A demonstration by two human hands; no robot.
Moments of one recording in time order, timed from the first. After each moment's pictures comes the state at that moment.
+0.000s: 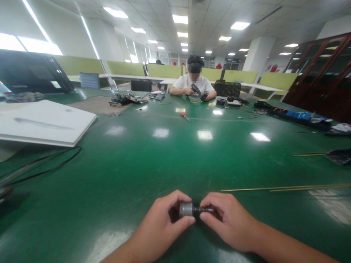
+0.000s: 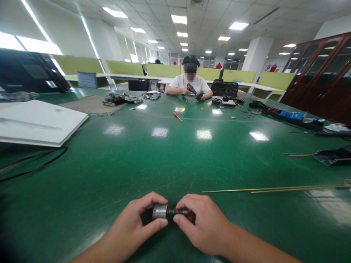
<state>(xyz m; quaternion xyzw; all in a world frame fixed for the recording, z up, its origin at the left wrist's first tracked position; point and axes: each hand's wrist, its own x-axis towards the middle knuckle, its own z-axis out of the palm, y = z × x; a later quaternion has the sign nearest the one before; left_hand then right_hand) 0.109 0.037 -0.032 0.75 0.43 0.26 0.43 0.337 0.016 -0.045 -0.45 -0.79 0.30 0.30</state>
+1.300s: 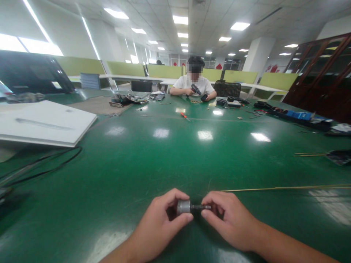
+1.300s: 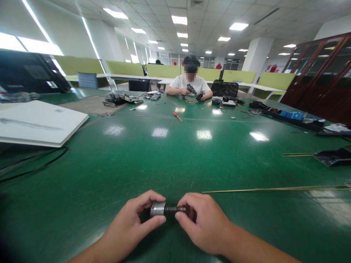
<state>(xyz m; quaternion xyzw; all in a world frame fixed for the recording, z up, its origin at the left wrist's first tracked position) 0.108 0.037 -0.033 0.72 0.44 0.29 0.45 0.339 0.015 -0.046 -0.47 -0.77 0.30 0.32</state>
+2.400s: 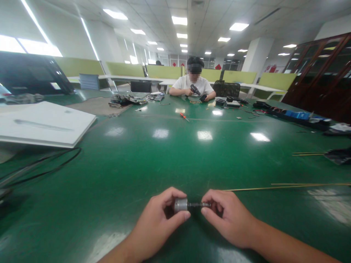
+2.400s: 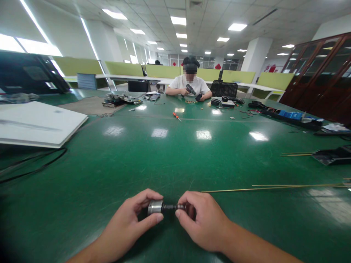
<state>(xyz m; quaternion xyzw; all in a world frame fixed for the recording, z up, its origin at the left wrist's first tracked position) 0.103 0.041 -0.039 0.70 0.44 0.31 0.47 0.338 0.017 -0.045 -0.48 -0.76 0.30 0.32</state>
